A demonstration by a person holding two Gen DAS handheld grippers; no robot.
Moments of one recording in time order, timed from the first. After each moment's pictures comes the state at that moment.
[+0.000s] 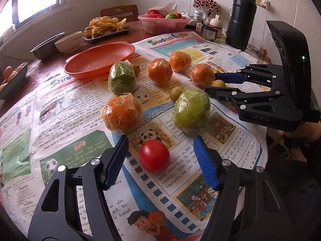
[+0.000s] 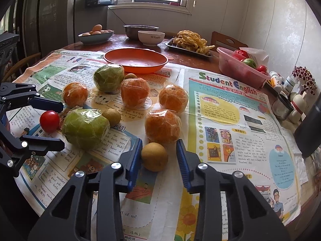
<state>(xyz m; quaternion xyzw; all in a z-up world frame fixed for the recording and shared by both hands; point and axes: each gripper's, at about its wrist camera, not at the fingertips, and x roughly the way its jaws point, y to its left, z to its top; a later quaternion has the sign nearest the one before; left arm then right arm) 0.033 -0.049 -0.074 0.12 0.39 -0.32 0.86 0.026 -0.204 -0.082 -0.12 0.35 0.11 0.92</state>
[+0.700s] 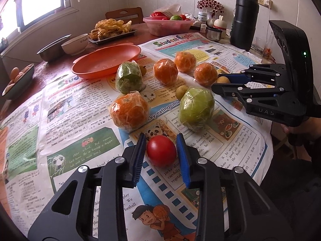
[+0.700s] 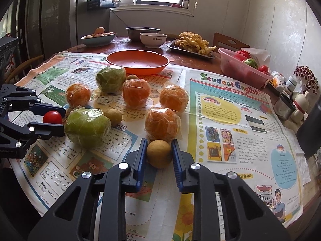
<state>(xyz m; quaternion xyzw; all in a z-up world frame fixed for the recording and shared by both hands) 0.025 -0.043 -0.073 0.13 0.37 -0.30 0.87 0.022 -0.207 -0.081 -0.11 0.35 0.12 0.92</state>
